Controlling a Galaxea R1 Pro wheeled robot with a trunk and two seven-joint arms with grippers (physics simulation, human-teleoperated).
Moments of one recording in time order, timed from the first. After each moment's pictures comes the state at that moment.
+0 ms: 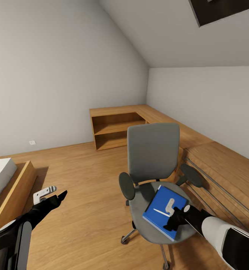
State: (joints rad) left arm -0.26 -0.10 0.49 -1.60 0.08 0.68 -0.30; right arm -0.89 -0.13 1.06 -0.03 -0.26 0.01 0.51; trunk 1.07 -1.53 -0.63
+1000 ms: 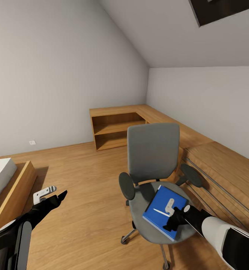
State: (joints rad) left arm -0.26 -0.10 0.49 -1.60 0.08 0.68 -0.30; right arm -0.89 -0.13 1.05 -0.03 -0.26 0.01 0.51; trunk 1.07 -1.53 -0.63
